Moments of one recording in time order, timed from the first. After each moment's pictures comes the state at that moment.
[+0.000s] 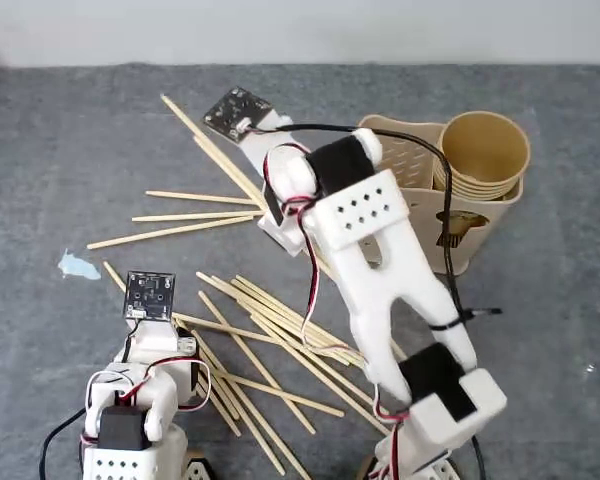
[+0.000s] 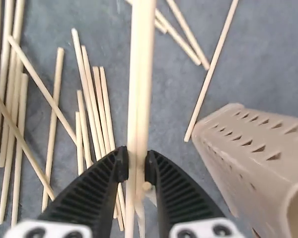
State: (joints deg) left arm -1.8 -103.3 96.9 72.2 7.9; right arm -32.3 6.3 -28.1 99.3 20.4
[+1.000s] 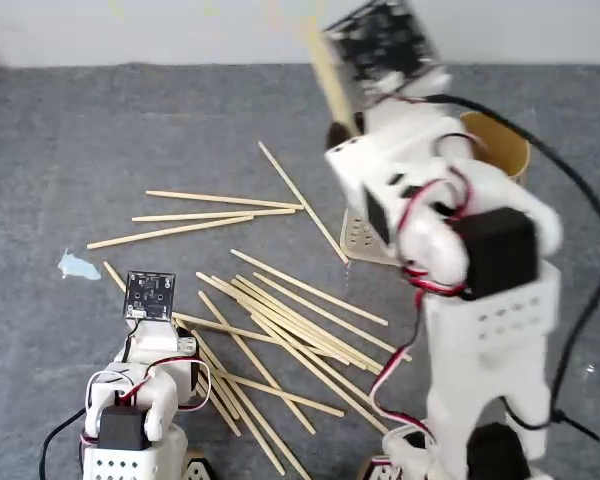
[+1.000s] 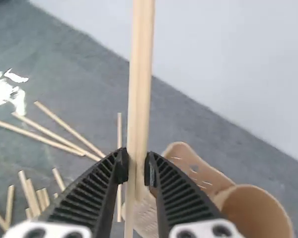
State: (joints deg) left arm -1.8 -103.3 96.9 72.2 7.9; right arm -18.5 -19.3 -28.1 85.0 14.8
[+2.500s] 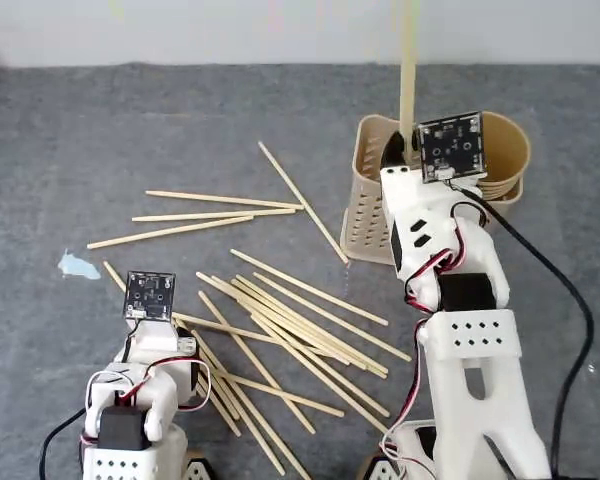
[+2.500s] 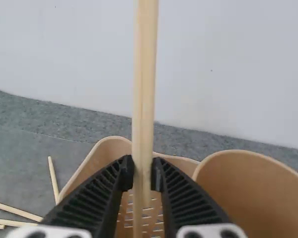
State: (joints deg) left arm -1.8 -103.3 96.9 72.2 7.9; right arm -6.5 -39.7 45.2 18.2 5.8
